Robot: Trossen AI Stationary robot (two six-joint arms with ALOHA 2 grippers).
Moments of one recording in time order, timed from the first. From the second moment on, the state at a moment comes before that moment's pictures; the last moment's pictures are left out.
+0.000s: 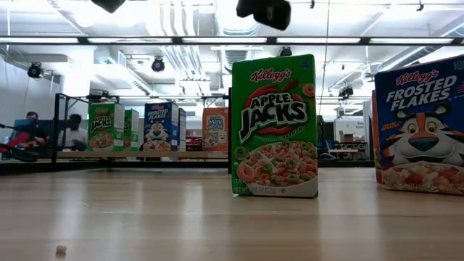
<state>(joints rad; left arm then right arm) -0.42 0.90 0.78 -0.22 -0.47 -0.06 0.16 1.79 1.77 -0.91 -0.09 0.38</state>
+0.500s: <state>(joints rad) -0.52 0.93 0.77 -0.15 -0.49 -0.07 0.36 1.79 1.76 -1.36 -0.08 0.91</state>
